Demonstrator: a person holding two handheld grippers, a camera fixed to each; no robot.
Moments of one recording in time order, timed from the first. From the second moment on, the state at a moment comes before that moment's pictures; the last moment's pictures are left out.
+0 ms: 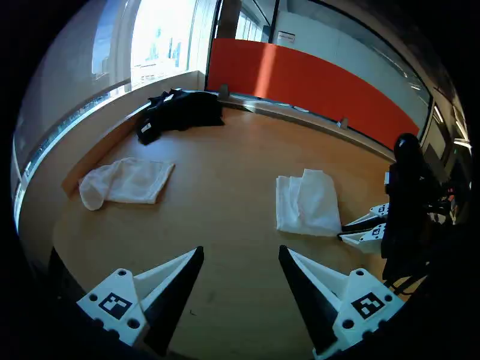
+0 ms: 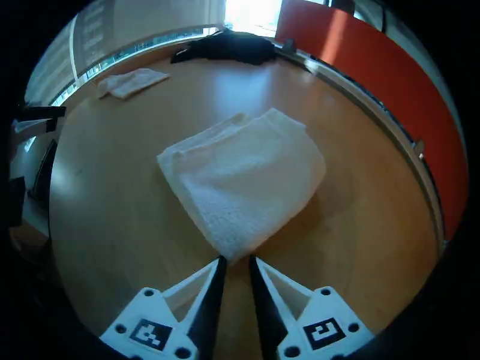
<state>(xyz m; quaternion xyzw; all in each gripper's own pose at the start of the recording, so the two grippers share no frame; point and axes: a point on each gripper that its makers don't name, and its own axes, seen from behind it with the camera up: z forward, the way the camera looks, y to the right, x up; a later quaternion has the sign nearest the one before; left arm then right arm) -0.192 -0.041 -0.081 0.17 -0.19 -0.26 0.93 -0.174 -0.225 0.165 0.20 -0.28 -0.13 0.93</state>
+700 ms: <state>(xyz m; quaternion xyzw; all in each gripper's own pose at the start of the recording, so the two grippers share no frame) -0.189 -0.041 -0.082 0.16 -0.19 -0.25 0.93 -0.163 -0.227 0.166 0.21 -0.27 -0.13 0.93</state>
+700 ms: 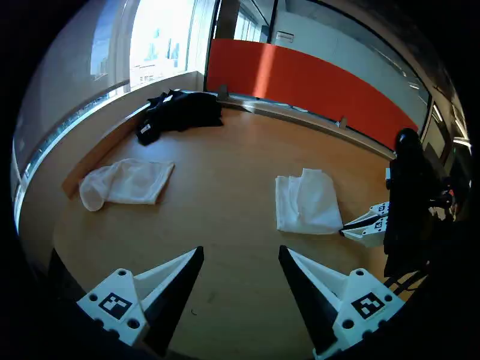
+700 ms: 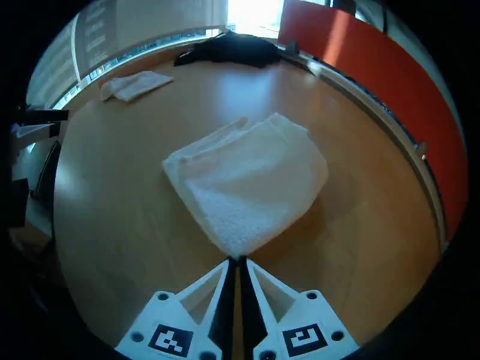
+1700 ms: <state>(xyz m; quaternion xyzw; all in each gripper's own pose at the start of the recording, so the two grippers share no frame) -0.194 -0.040 -0.087 0.14 -0.20 -0.21 0.95 -0.039 -0.214 0.171 0.21 -0.19 -0.17 0.94</state>
